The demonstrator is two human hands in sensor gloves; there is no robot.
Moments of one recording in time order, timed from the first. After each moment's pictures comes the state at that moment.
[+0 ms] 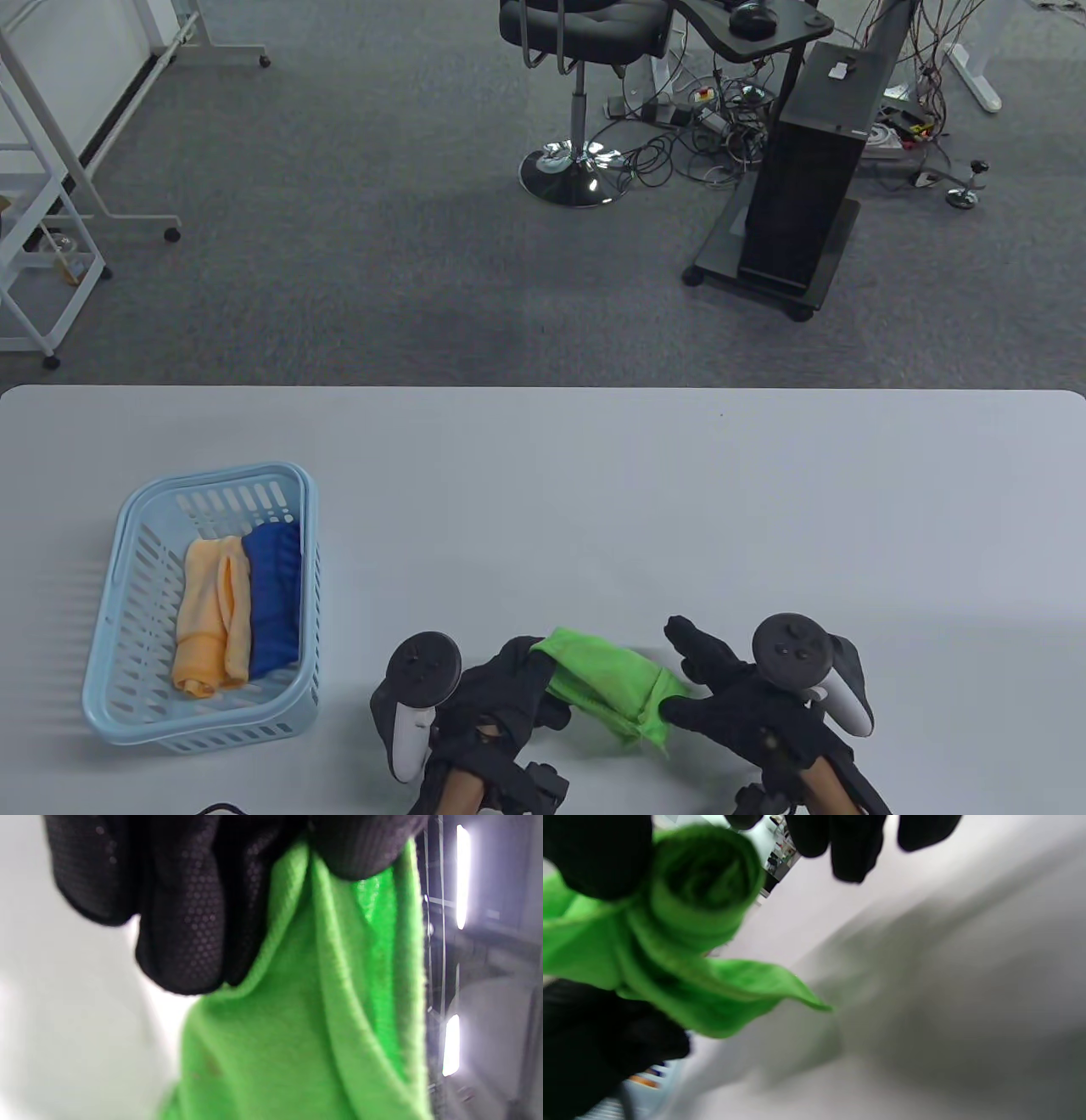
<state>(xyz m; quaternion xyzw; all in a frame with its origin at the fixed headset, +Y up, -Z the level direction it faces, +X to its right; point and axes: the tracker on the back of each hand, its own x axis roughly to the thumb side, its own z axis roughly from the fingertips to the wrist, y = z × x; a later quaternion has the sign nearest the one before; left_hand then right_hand) -0.105 -0.765 -0.250 -0.14 0.02 0.64 0.76 0.205 -0.747 -0.263 0.11 0.23 0.85 0.46</state>
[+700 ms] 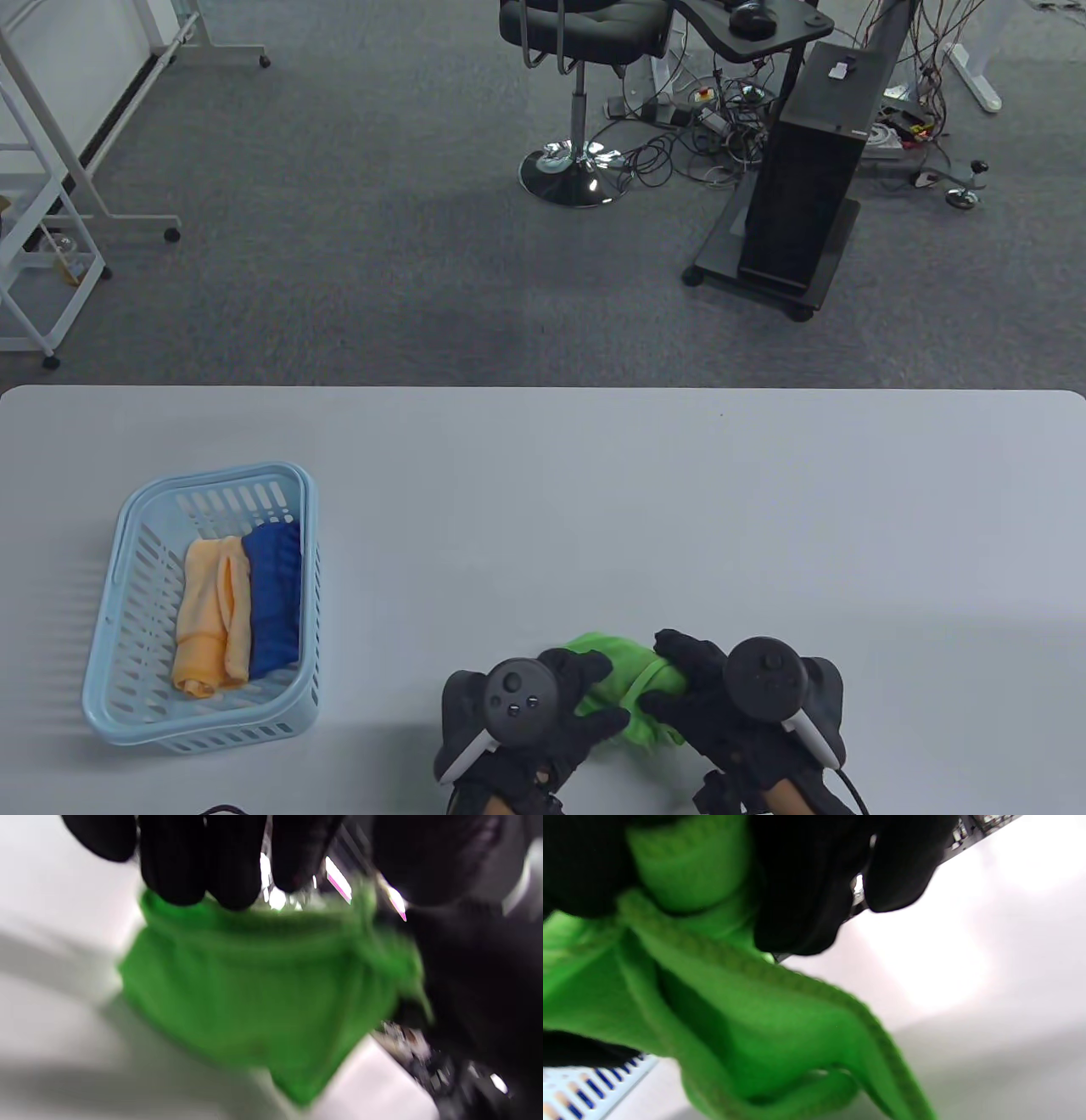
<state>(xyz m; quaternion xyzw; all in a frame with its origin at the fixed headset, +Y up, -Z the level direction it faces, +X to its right) -0.041 -0.733 -0.232 -0.12 -0.20 0.30 0.92 0.176 -0.722 -0.246 0.09 0.03 0.94 0.33</state>
